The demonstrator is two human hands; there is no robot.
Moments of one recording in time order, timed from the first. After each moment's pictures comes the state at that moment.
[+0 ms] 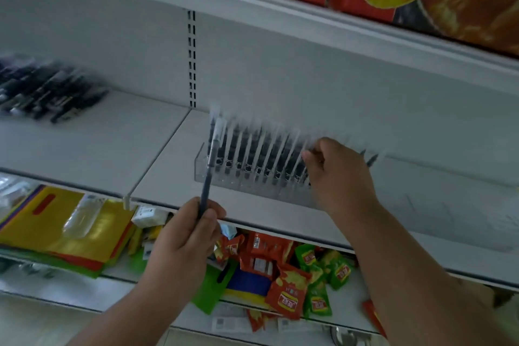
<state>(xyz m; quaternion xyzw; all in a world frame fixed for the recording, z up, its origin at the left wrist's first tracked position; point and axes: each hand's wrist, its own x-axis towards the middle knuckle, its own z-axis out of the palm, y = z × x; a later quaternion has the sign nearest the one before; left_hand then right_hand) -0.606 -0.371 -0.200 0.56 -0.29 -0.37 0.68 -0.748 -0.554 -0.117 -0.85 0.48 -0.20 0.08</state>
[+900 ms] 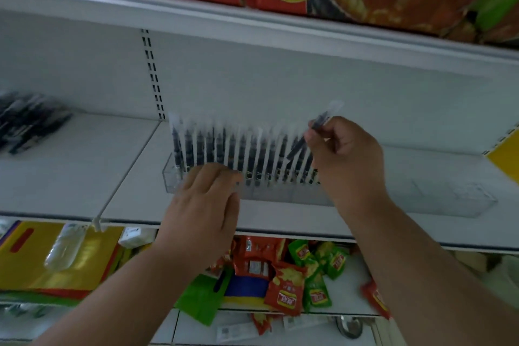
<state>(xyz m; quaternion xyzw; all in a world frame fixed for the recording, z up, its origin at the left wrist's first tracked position) -0.611 -0.427 -0.169 0.70 -0.64 0.06 0.32 -0.788 -0.546 -0.099 -0.73 0.46 -0.44 0.23</state>
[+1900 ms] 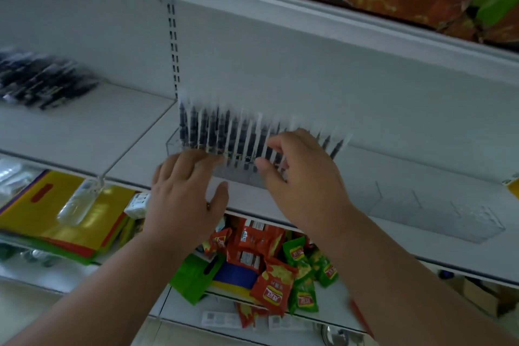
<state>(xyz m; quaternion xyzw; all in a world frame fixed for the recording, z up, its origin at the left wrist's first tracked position) -0.632 -0.417 -0.188 0.79 -0.52 0.12 0.30 -0.786 -0.524 -0.116 -0.91 0.32 -0.27 0.09</state>
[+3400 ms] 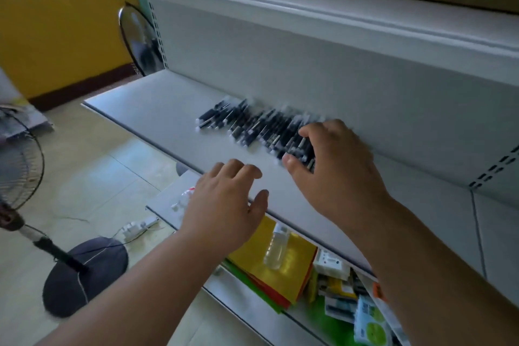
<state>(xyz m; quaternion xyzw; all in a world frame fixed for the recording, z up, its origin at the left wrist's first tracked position) -0.172 -0.200 -0.161 0.88 -0.41 0.07 0.21 -0.268 -0.350 -0.088 -0.95 0.25 -0.15 0.11</state>
